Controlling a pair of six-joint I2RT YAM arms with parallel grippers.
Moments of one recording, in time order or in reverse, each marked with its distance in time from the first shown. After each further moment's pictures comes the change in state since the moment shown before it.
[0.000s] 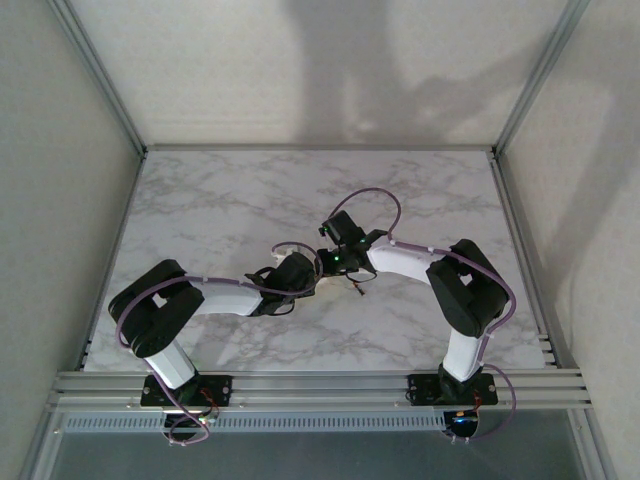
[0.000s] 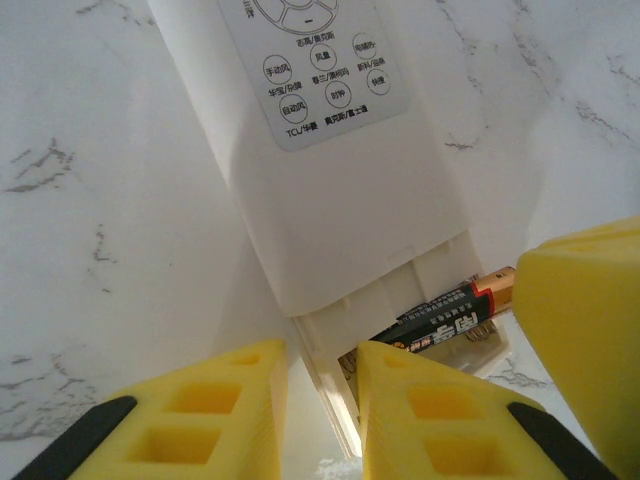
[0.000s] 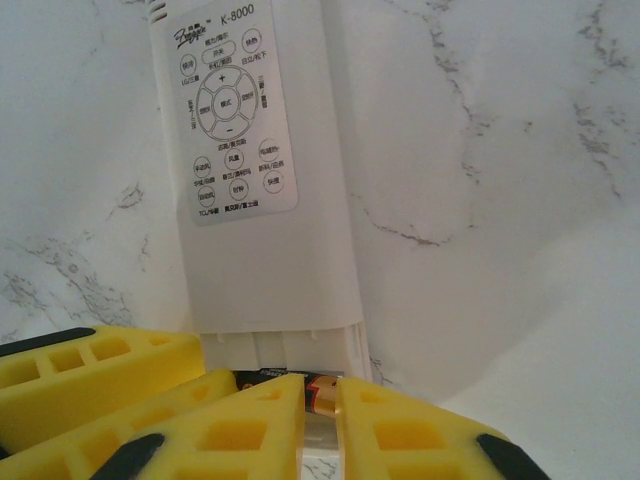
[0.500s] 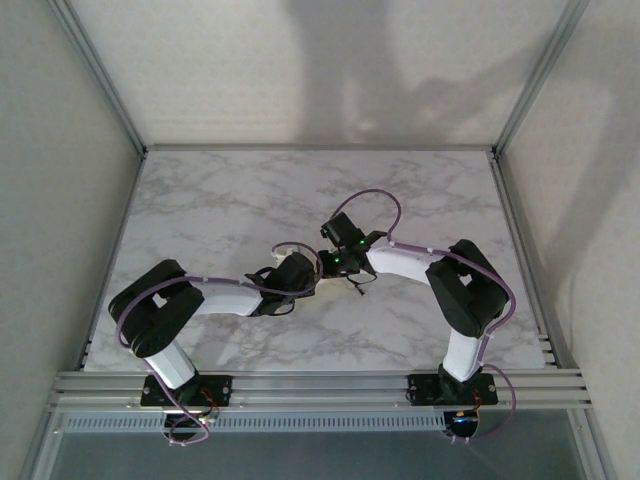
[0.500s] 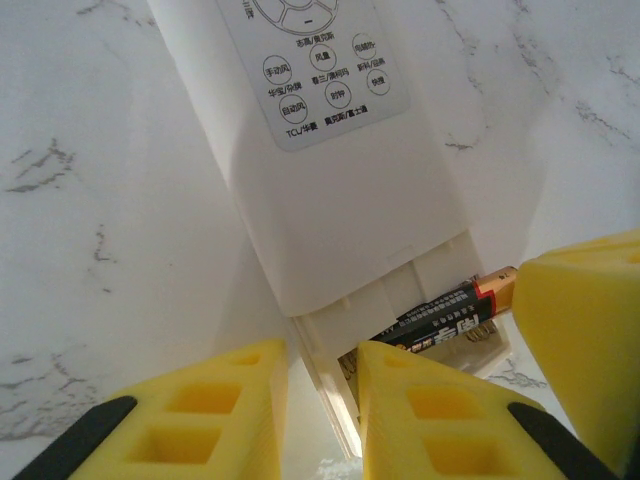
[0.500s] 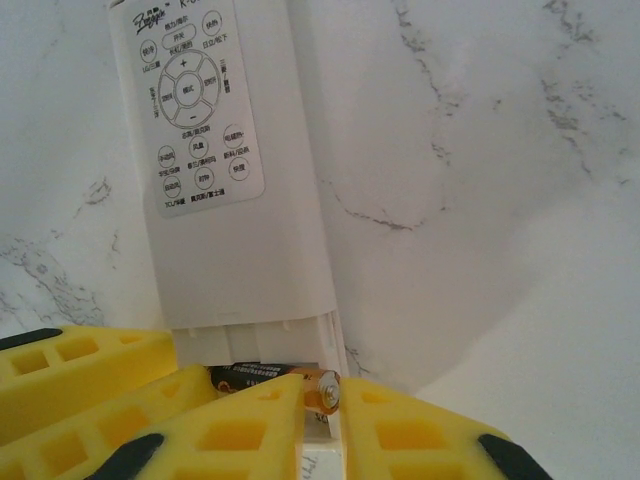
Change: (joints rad) left arm -0.001 0.000 0.000 0.000 -0.003 0.000; right arm 0.006 -0.001 -0.007 -0.011 0.025 0.013
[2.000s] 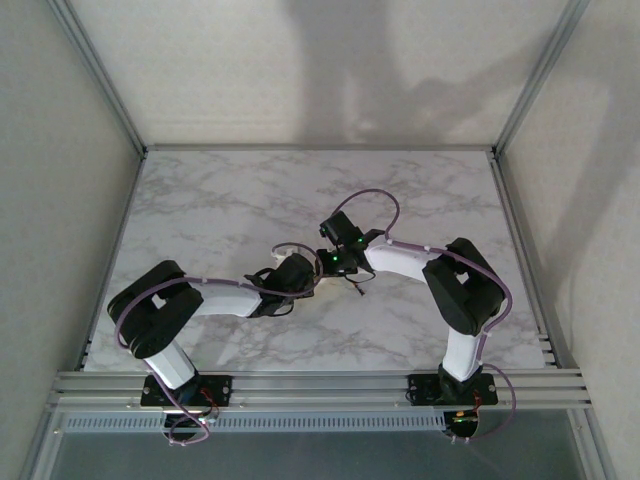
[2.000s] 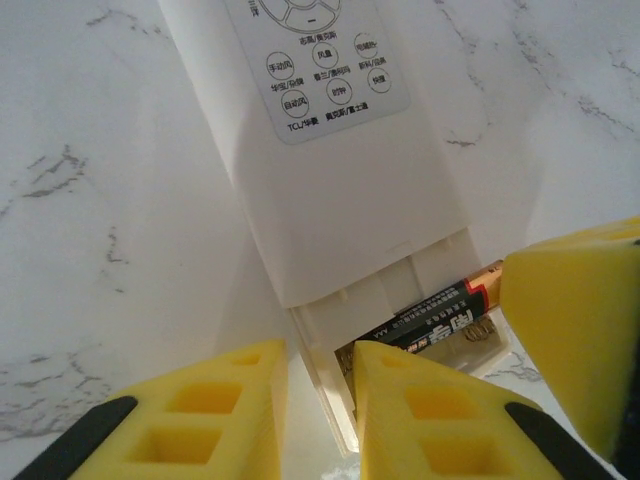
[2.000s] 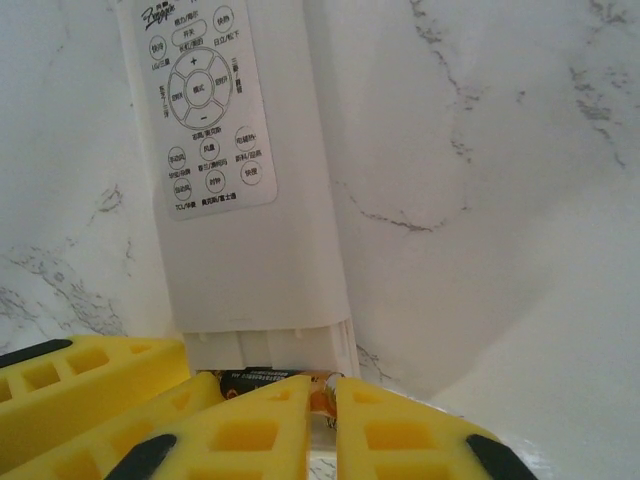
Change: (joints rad) left arm -0.006 -0.008 -0.011 0.008 -0.011 0.027; right arm 0.002 0.030 0.028 -0.008 -0.034 0.048
